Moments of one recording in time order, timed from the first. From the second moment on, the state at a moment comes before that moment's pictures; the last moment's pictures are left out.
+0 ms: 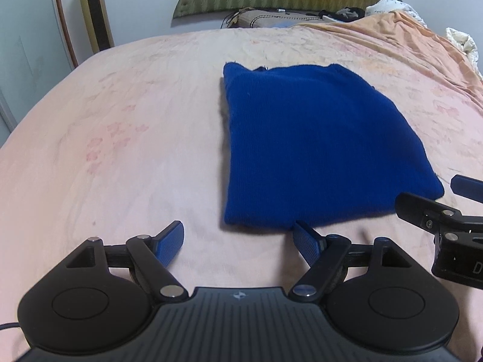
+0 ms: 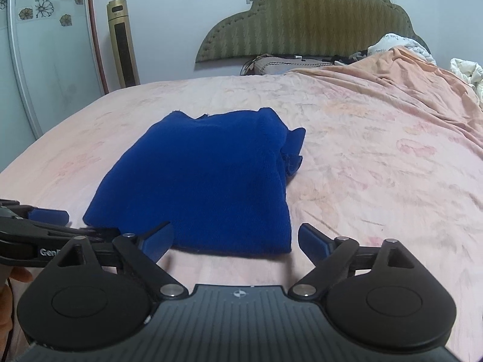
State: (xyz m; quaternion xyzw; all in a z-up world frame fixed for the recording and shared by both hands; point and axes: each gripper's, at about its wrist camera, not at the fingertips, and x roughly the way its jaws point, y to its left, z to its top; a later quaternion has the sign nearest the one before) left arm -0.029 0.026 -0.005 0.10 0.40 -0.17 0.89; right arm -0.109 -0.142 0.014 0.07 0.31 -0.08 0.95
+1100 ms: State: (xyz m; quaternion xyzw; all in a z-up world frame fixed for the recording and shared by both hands) left arm -0.044 0.036 -0.008 0.09 0.41 -0.14 0.90; right arm -0.124 -0.131 0.002 0.06 0.35 -0.07 0.93
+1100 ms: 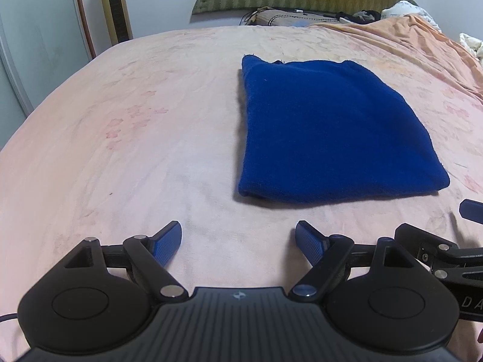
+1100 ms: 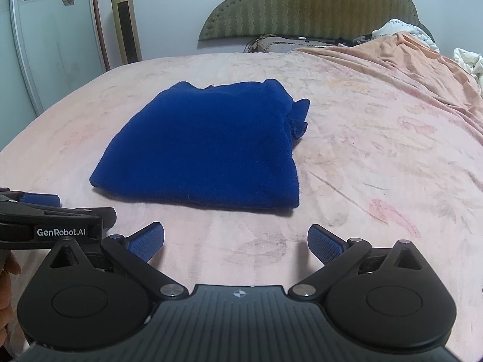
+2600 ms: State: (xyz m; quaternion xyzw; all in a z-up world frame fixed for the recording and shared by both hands) left arm -0.045 0.038 -0.007 0.09 0.40 -0.13 0.90; right arm -0.124 -0.126 0.003 0.05 0.35 -0.08 0.93
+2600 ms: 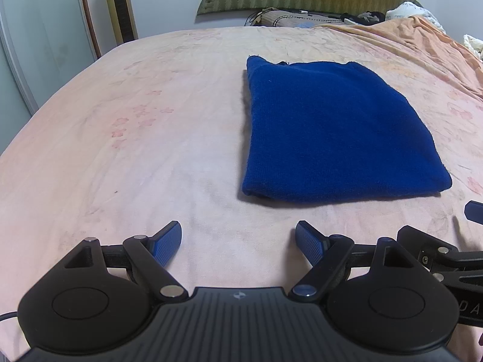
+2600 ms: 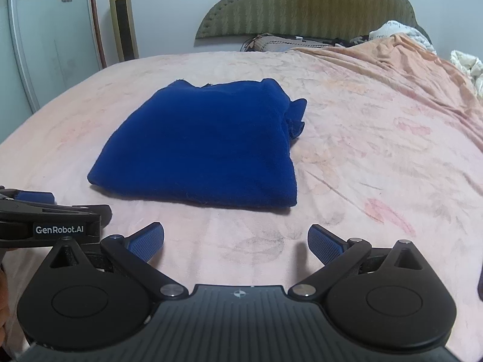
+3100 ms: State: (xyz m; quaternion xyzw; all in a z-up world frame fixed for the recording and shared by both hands) left arm -0.047 0.041 -0.004 0.09 0.40 -0.12 0.90; right arm -0.124 -0.134 0.002 0.09 0.35 -0.08 0.93
